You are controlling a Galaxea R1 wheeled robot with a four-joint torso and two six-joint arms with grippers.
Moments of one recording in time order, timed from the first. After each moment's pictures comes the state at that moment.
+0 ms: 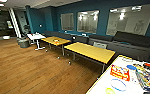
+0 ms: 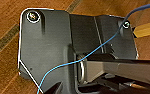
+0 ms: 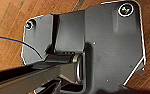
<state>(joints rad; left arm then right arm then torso) 1.55 3.05 -2.69 0.07 -0.08 -0.03 -1.53 2.98 -2.62 0.11 0.01 -0.05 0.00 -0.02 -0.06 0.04</state>
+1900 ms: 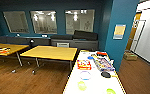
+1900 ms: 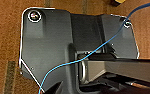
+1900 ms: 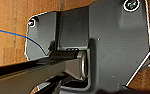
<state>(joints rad) 1.54 3.04 -2.69 0.07 -0.08 -0.03 -1.54 3.00 -2.62 0.11 0.01 -0.05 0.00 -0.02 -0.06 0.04</state>
